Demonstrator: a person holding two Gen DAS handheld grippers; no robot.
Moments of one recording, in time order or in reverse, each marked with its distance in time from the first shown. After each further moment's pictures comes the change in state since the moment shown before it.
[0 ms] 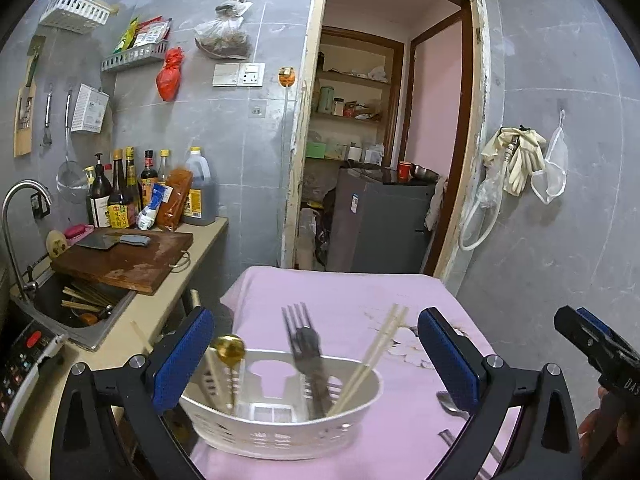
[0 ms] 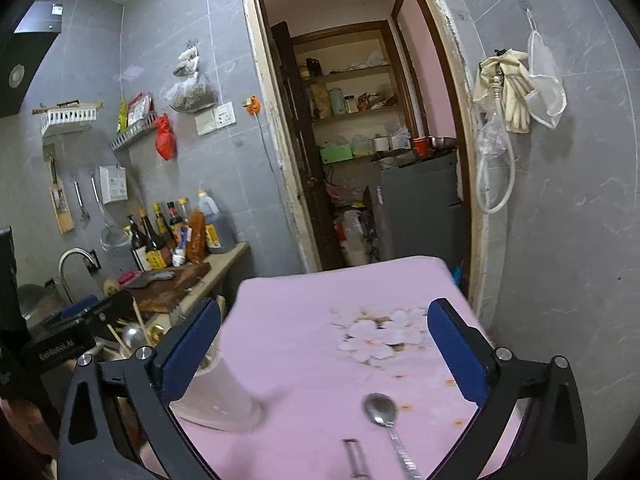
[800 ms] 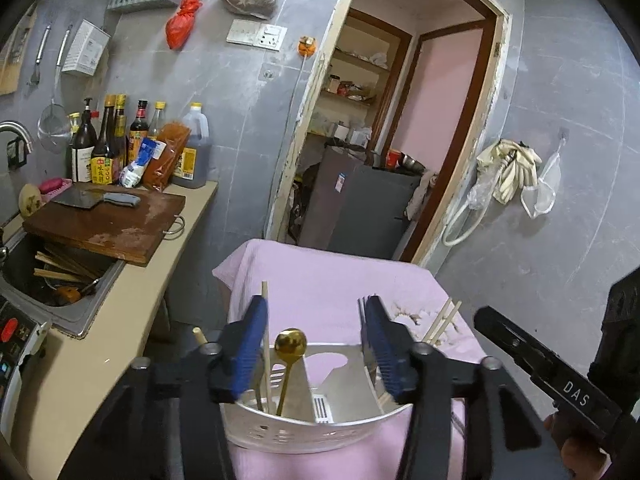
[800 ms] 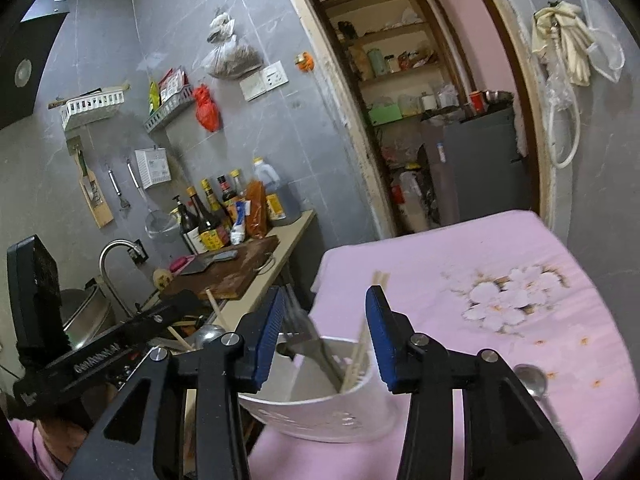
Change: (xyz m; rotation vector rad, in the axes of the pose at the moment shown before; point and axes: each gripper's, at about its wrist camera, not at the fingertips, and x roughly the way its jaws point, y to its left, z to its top) left arm 0.024 0.103 0.005 -0.121 0.100 -0.157; right arm 0.062 0.117 -0.030 0.072 0.114 0.172
